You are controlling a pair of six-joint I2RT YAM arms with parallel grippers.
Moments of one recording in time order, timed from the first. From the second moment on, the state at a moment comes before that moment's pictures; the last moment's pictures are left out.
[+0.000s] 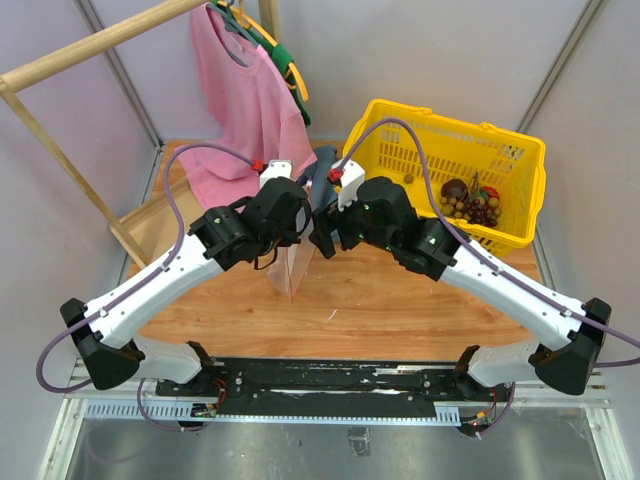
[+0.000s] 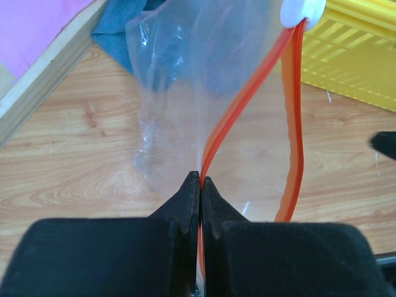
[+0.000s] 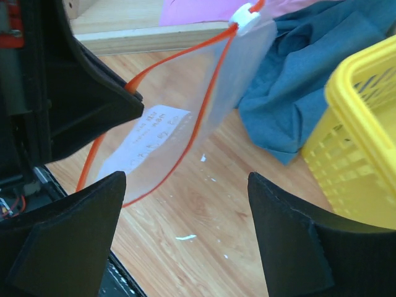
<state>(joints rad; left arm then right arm) -0.87 1.31 1.44 -0.92 -0.54 -0.63 0.93 1.31 1.36 -0.49 0.09 0.15</state>
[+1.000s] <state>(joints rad) -0.87 1.18 1.23 -0.86 -0.54 -0.73 0.84 1.35 1.13 -0.33 0.27 0.42</state>
